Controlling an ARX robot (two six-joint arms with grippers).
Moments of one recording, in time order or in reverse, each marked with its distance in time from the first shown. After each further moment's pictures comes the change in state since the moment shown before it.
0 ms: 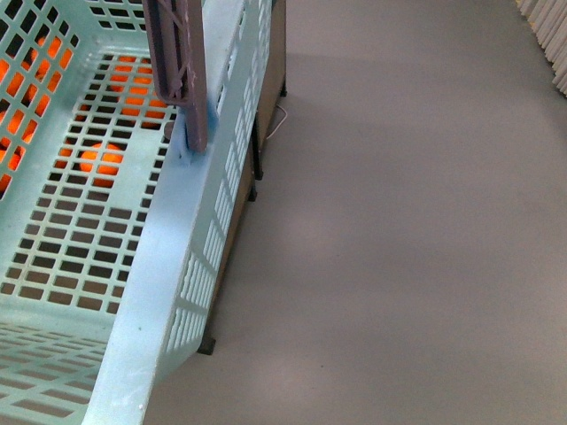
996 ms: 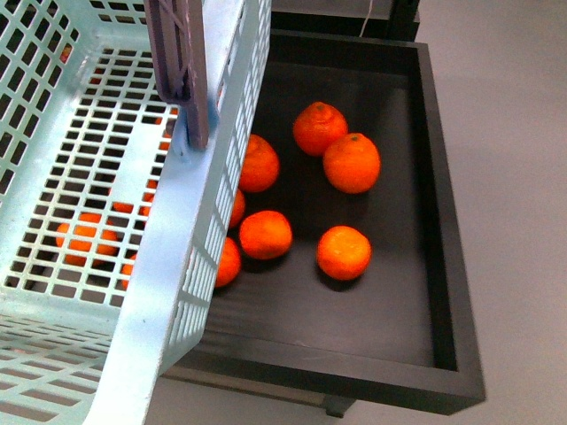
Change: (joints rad) left arm 0.001 -0.001 0.000 0.000 0.002 0.005; right arm 0.000 0.001 0.000 -0.001 0.003 0.000
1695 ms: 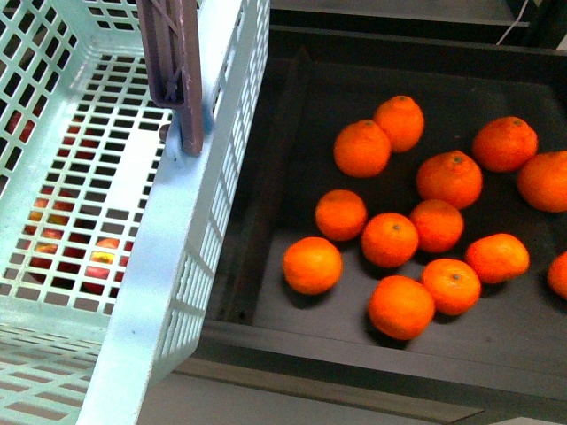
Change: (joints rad) left arm 0.000 0.000 0.000 0.000 0.000 0.000; right arm 0.000 0.000 0.000 0.001 0.000 0.000
